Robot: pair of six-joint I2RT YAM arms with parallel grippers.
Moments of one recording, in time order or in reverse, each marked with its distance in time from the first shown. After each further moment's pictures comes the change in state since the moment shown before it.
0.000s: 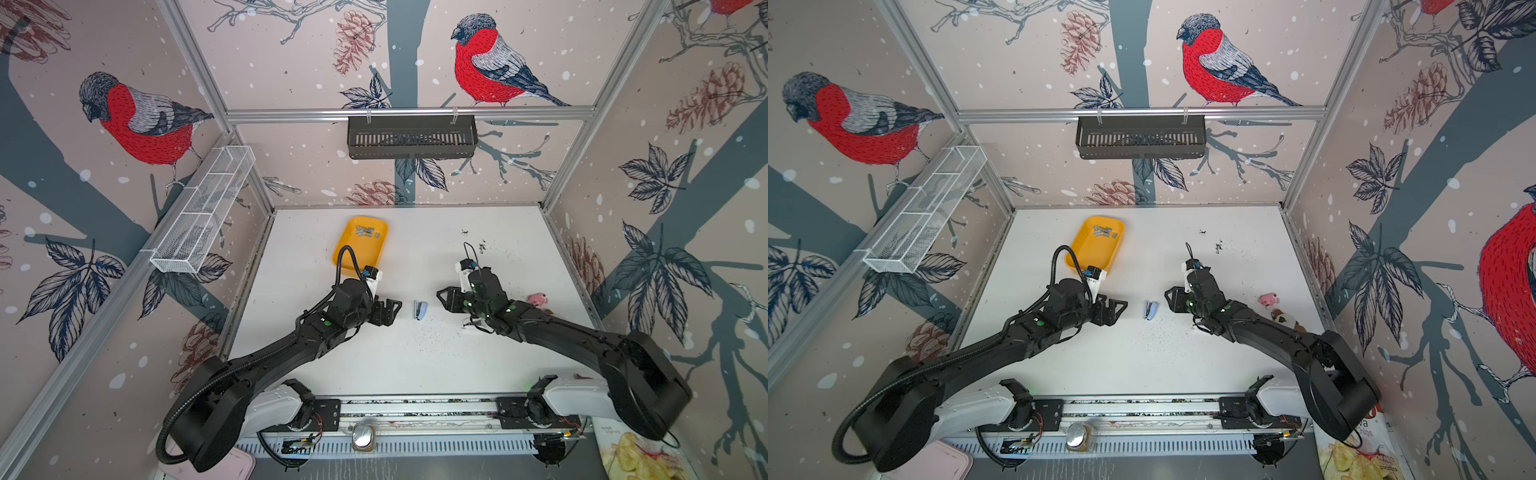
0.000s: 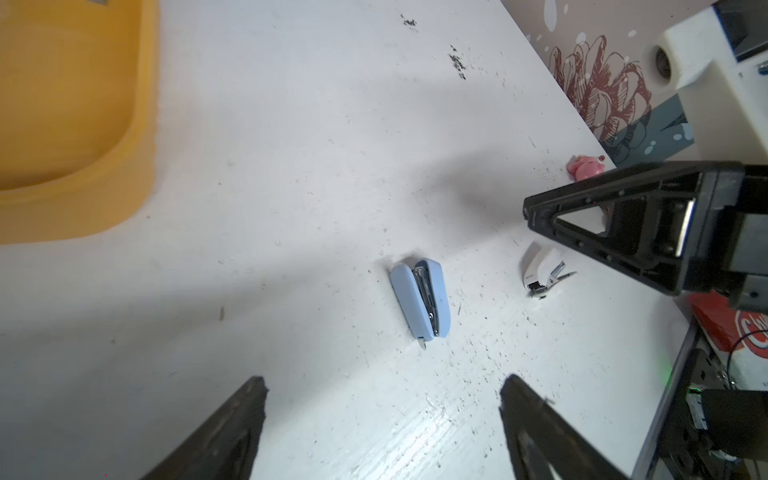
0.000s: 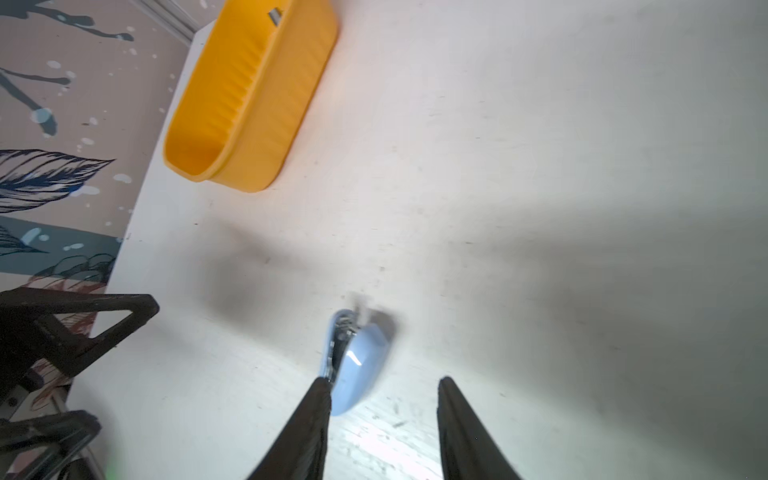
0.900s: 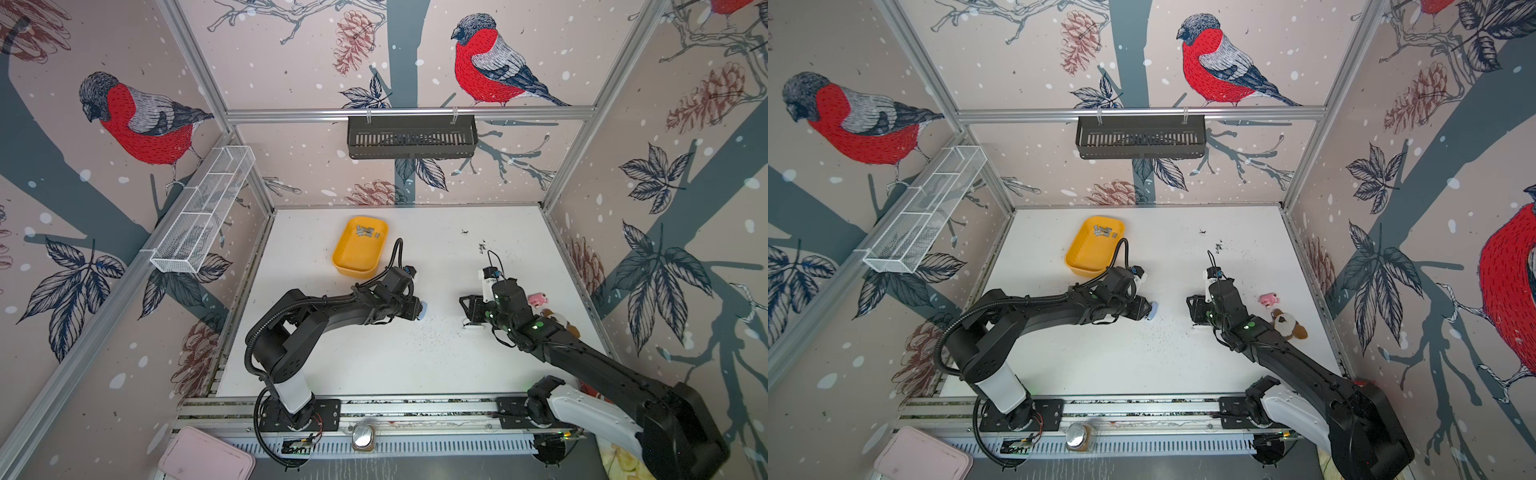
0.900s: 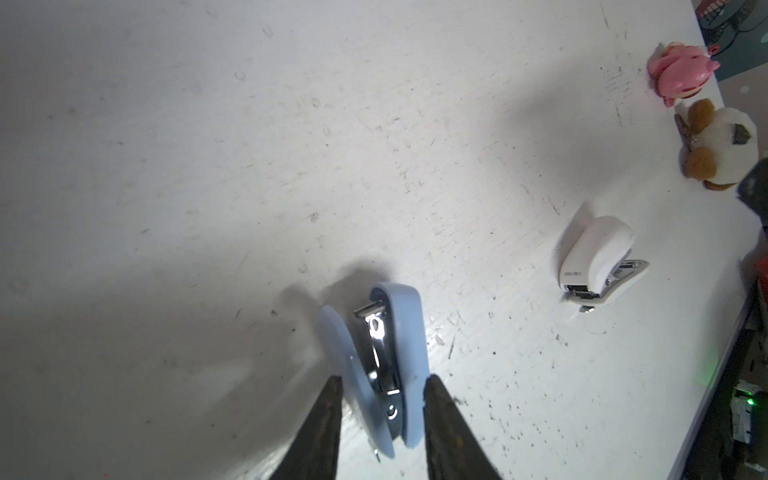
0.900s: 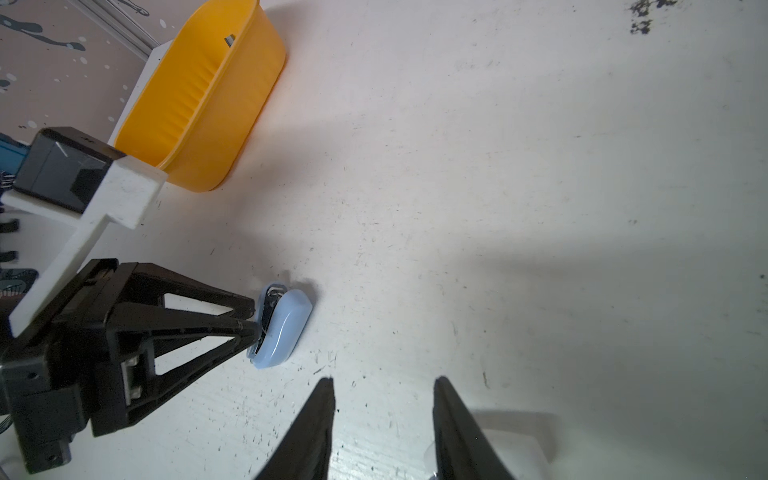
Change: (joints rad) left arm -0.130 0.528 0.381 -0.136 0.004 -0.043; right arm -0.064 -0.254 -0.106 -0.132 0.063 -0.093
